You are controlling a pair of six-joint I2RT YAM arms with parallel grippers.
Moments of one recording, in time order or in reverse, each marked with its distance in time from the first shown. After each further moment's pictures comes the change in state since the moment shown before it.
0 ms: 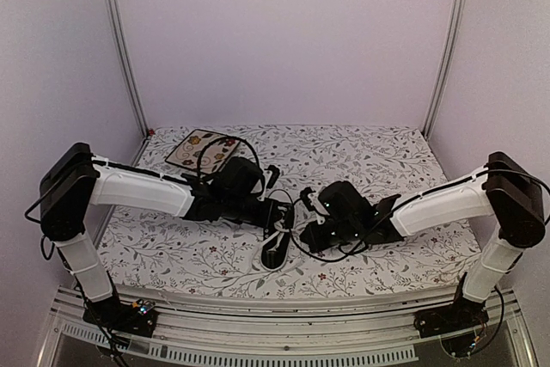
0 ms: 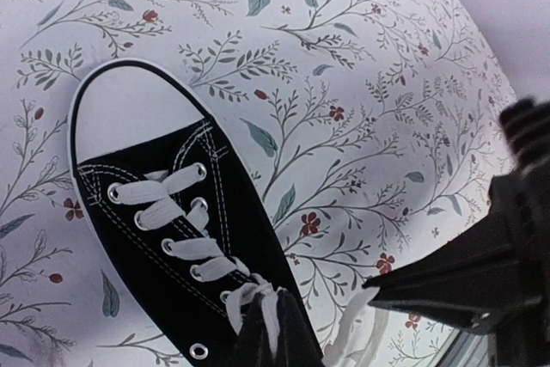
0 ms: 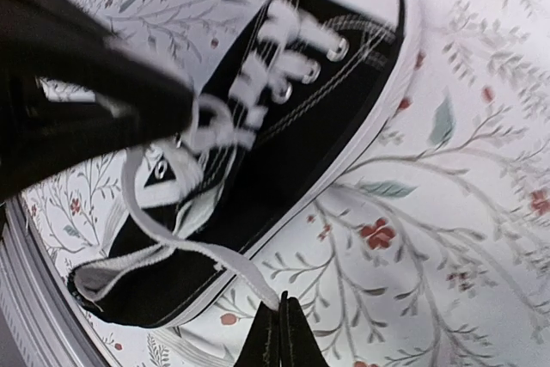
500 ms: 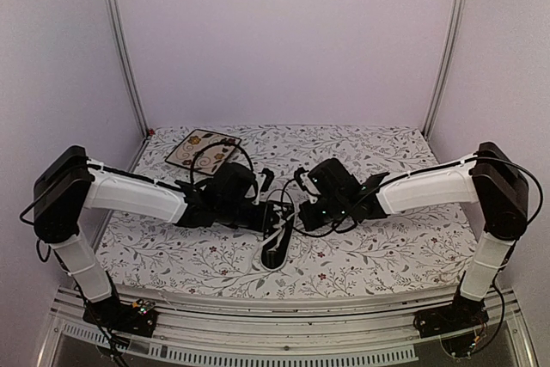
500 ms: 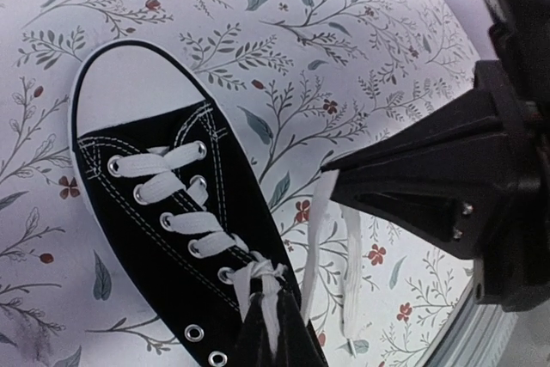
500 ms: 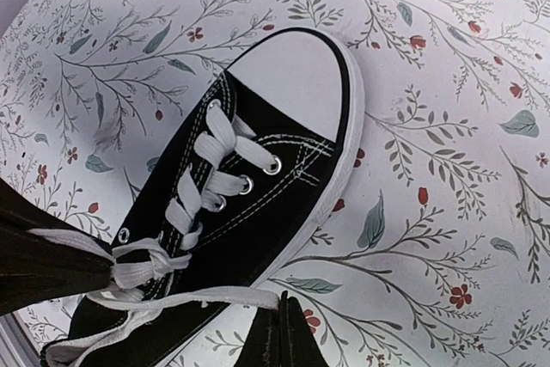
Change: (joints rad) left arm 0.000 -0.040 -0.090 0.089 0.018 -0.045; right arm -0.074 0.078 0.248 -0.194 0.103 -0.161
